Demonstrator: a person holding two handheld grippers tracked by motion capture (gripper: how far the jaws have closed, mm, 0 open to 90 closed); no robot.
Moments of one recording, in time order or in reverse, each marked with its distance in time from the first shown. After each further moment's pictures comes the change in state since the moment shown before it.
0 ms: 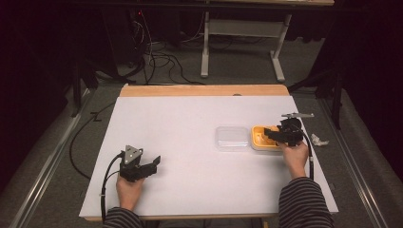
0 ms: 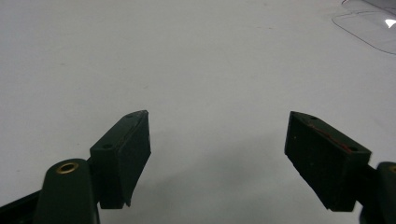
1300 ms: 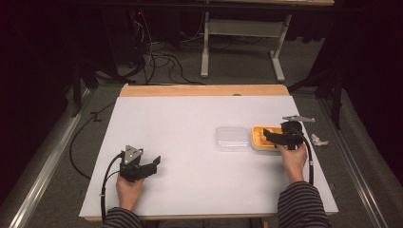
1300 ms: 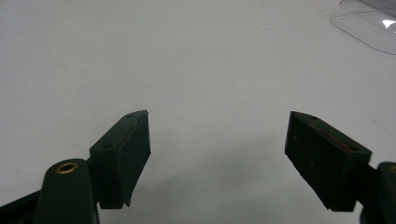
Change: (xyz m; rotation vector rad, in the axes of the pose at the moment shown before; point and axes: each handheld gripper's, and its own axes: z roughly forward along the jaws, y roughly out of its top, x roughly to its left) left arm 0.000 0.000 -0.001 -0.003 -0.006 0.006; right arm 0.008 -0.009 -0.009 -0.066 -0.059 0.003
